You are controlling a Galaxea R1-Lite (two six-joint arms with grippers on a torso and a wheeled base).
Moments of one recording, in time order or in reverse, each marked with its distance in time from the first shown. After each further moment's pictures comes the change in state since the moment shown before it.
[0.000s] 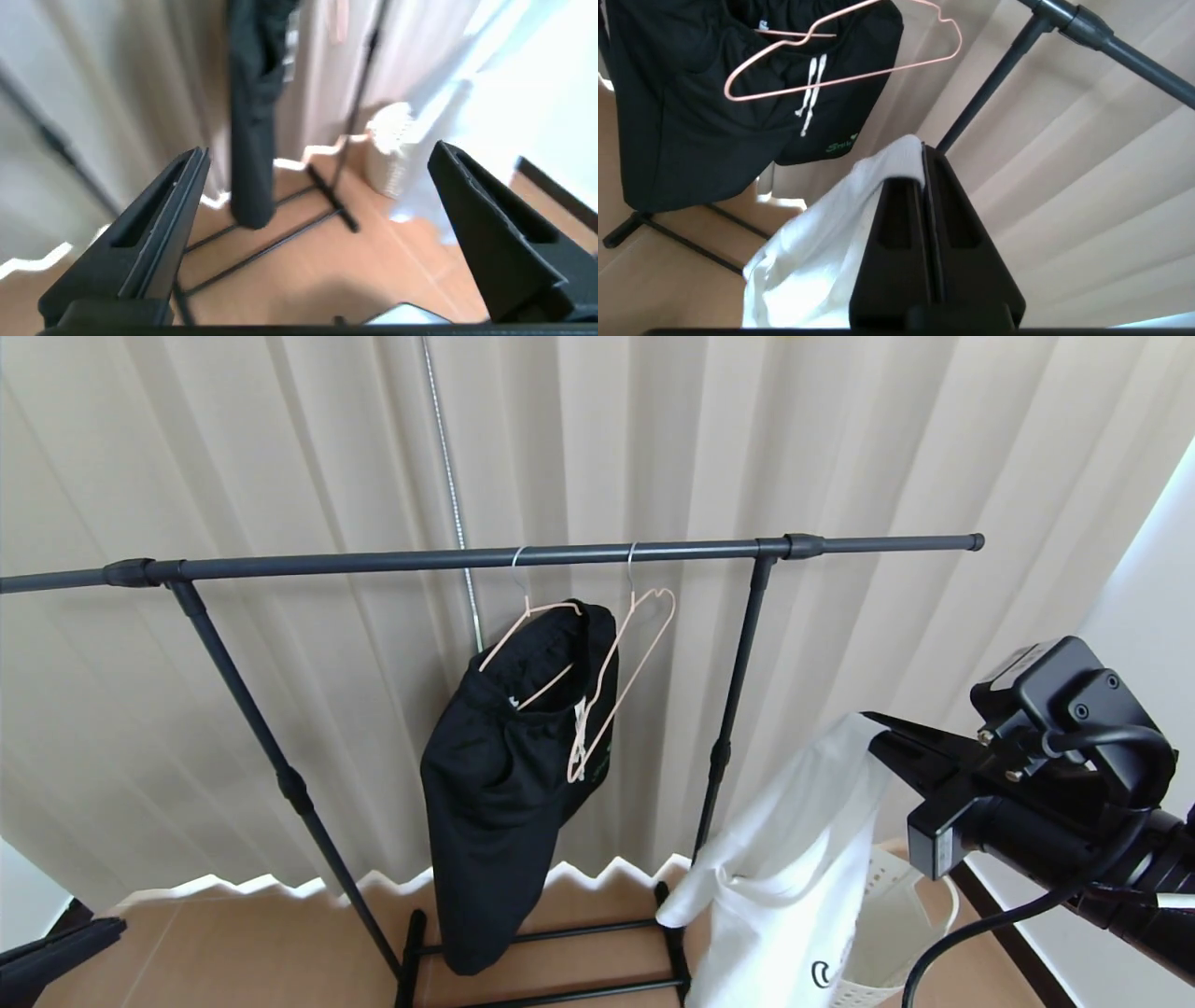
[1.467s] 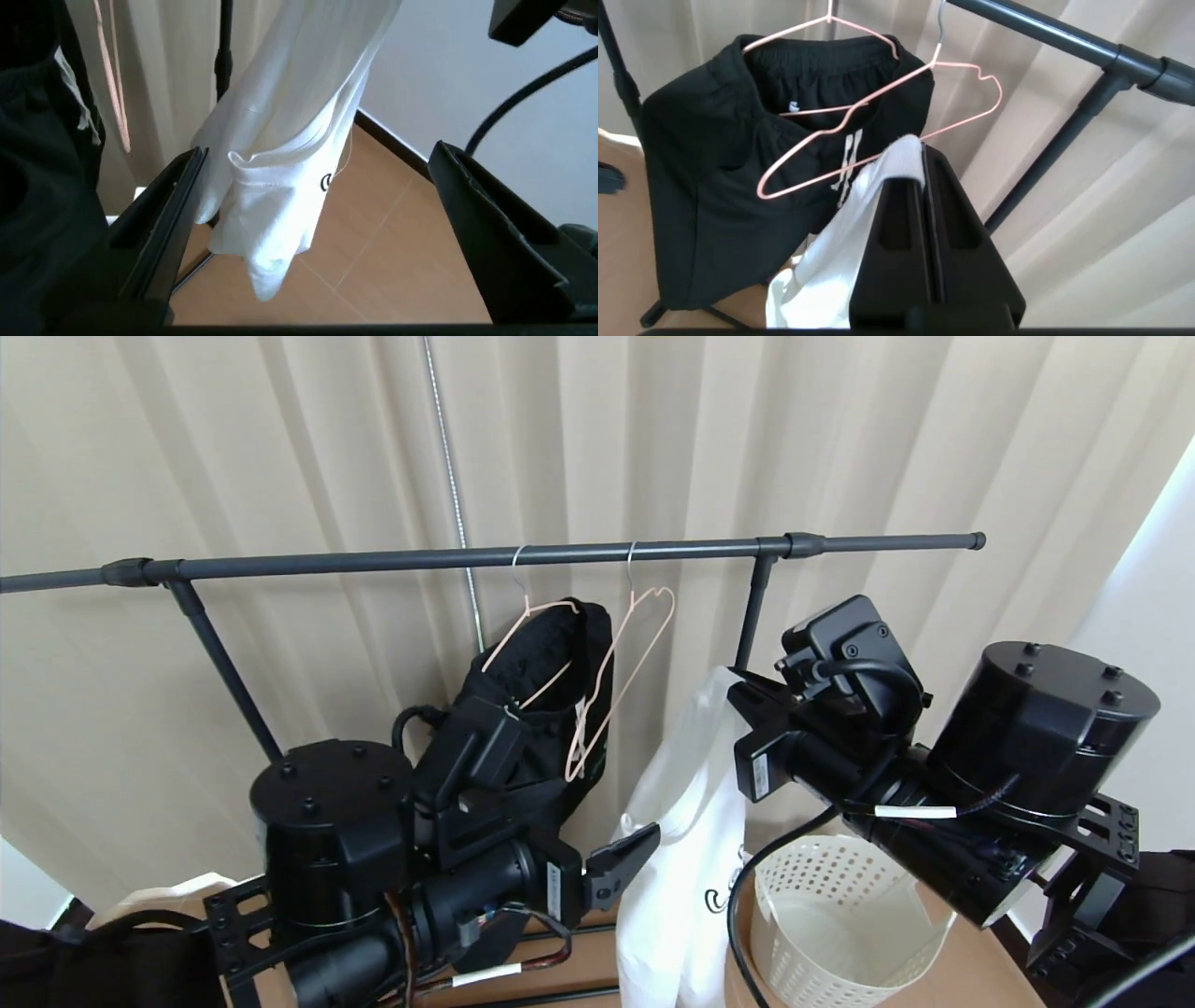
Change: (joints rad) left arm -0.622 1.126 -0.250 -0.848 0.373 -0.195; right arm 0.077 0.356 -0.199 -0.271 -0.024 0.092
